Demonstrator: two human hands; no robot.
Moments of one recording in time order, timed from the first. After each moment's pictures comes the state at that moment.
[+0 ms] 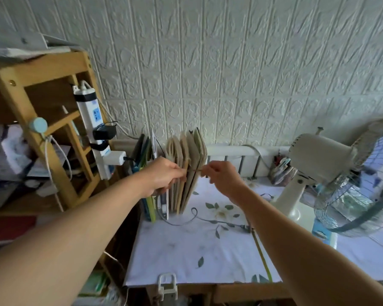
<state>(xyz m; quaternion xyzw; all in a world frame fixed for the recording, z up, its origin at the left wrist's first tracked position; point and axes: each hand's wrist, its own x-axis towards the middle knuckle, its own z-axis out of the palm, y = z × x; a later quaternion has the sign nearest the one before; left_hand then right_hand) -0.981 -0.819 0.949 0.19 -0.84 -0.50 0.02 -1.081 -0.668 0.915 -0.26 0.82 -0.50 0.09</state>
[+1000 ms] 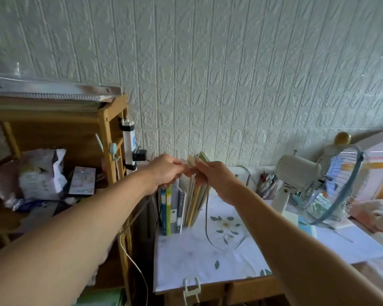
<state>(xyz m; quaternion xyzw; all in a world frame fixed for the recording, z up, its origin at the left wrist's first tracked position) -0.861 -0.868 1.034 0.06 -0.84 -0.53 0.06 -0.931 -0.728 1.009 -0.26 0.76 -0.58 0.10</state>
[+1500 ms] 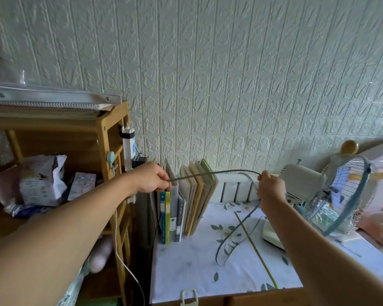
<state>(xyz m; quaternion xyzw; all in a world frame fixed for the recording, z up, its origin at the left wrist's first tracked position) -0.872 -0.903 1.037 0.08 -0.94 -0.34 0.01 -1.002 -0.643 0.996 0.09 0.75 -0.65 -0.10</state>
